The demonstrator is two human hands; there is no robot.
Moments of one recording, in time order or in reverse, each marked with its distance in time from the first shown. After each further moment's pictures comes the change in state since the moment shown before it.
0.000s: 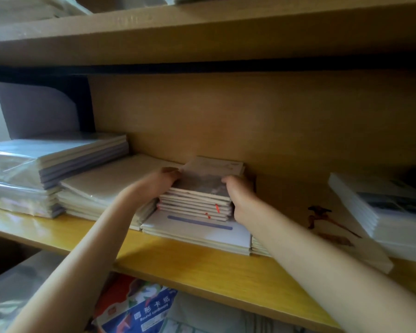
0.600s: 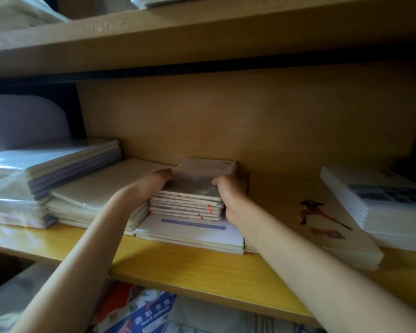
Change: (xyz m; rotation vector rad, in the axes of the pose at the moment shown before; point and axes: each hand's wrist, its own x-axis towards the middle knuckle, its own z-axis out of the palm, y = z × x) left_hand 0.000 0.008 -0.001 -0.162 -0.034 -0.126; right_hand 0.008 0.003 0.005 0.049 -0.028 0.051
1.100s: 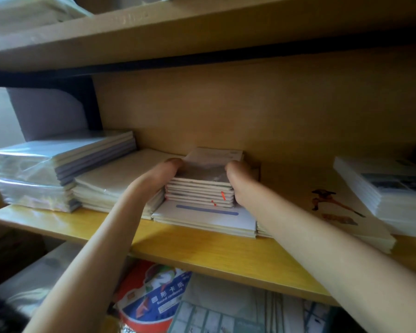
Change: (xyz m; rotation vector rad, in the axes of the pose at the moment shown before) left_hand -0.006 -0.004 -0.001 -0.006 0.104 0.020; right_hand 0.011 -0.005 0.013 -0.017 0.135 -0.116
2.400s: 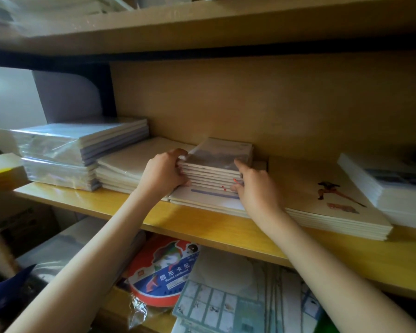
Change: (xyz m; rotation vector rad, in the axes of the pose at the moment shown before) left_hand -0.026 -0.035 -0.016 0.625 0.277 0.327; right_hand -0.081 0.025 -0.040 -1.065 0.085 -0.674
